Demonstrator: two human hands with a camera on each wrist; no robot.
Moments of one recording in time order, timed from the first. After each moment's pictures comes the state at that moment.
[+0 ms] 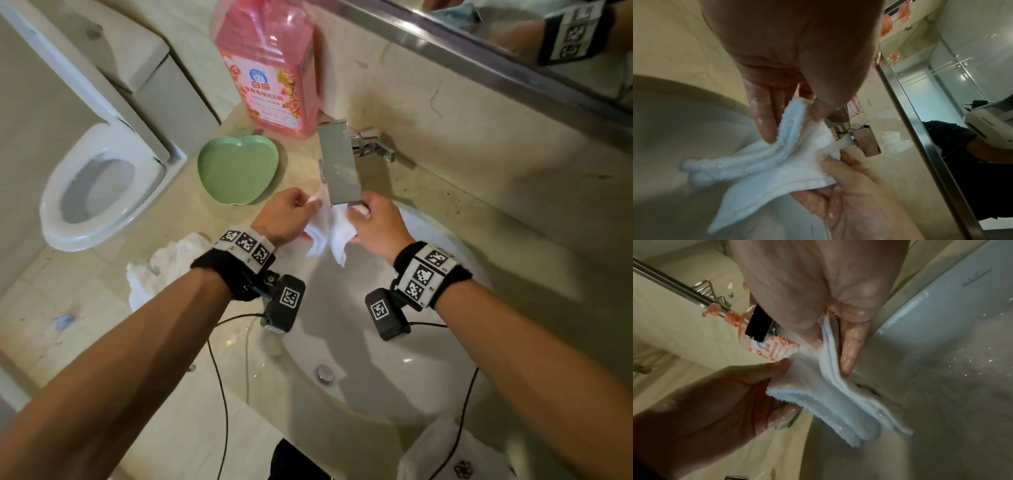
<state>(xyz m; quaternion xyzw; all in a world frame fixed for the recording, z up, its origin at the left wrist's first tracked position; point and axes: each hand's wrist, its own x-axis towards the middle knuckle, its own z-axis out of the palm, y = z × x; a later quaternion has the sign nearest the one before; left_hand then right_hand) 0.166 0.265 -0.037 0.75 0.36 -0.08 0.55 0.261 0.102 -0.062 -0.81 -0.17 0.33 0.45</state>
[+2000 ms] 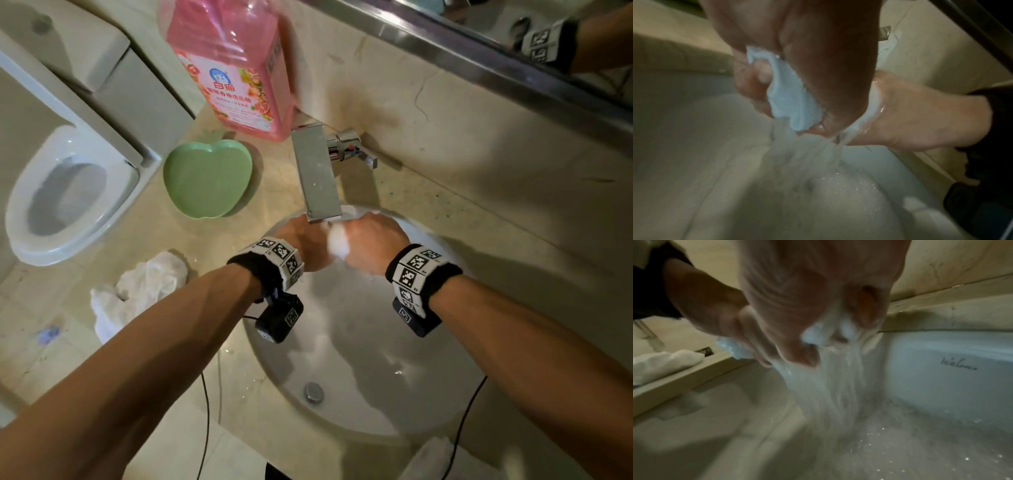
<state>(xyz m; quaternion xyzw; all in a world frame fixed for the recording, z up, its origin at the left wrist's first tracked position) 0.205 0.223 -0.076 0.92 0.14 -0.30 0.19 0.286 0.093 -0.089 -0.85 -0.48 0.21 -0.04</state>
